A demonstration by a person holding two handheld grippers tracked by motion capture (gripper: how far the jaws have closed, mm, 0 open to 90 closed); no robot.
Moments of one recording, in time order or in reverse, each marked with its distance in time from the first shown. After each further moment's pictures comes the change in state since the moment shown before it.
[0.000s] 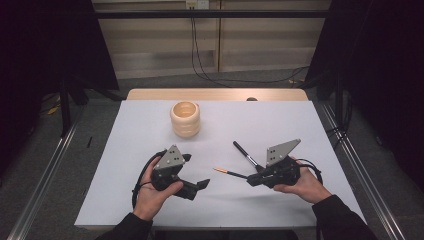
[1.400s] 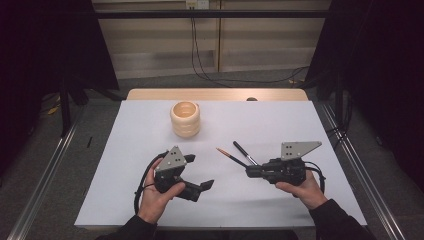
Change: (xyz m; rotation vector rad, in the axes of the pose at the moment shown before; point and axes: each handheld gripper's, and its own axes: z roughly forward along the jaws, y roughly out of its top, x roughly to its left) left arm -0.008 0.002 0.004 -0.064 -0.022 -0.021; right arm 0.010 -0.001 -0.017 -0.341 -0.032 0.062
